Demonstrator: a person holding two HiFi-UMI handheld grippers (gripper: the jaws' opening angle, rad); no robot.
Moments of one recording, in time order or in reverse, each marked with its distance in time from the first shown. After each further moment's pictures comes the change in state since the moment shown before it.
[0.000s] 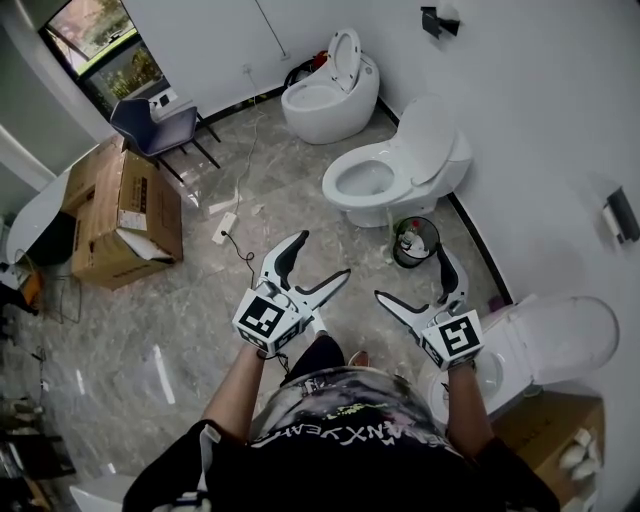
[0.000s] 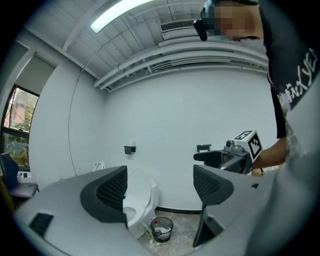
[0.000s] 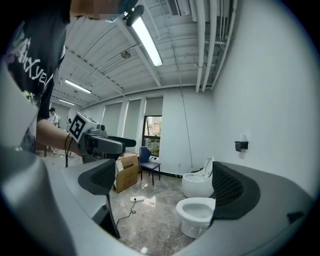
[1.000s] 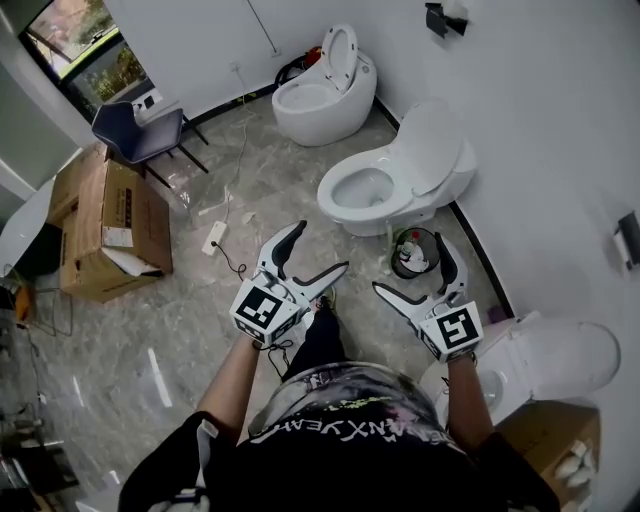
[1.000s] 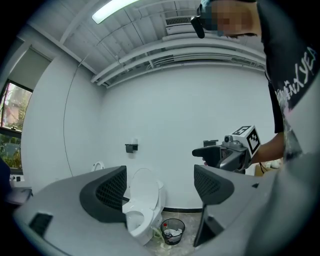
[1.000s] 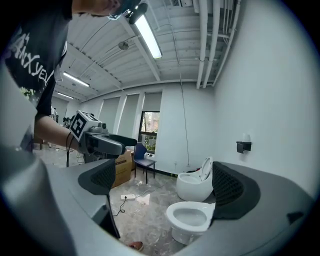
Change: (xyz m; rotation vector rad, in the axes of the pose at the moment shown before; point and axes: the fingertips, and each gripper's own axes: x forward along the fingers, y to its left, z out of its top) left arm 0.080 0.112 -0.029 0.021 0.010 -0.041; right arm 0.119 -0.070 -0.005 -0.038 0.030 -0.028
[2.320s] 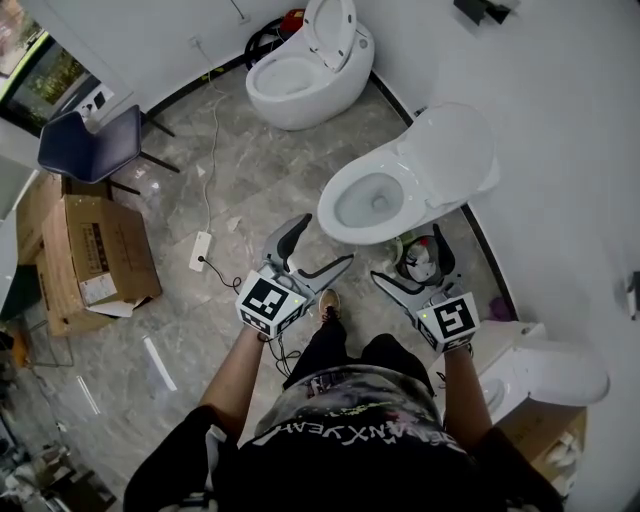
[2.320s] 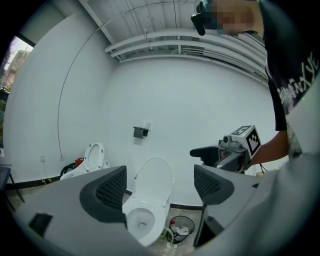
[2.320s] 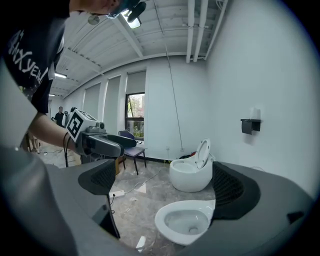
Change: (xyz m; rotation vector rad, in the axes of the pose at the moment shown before) left arm 0.162 0.276 -0.083 -0.188 0.098 -0.117; right arm 0.292 -0.134 -0.040 0.105 0.195 -0.077
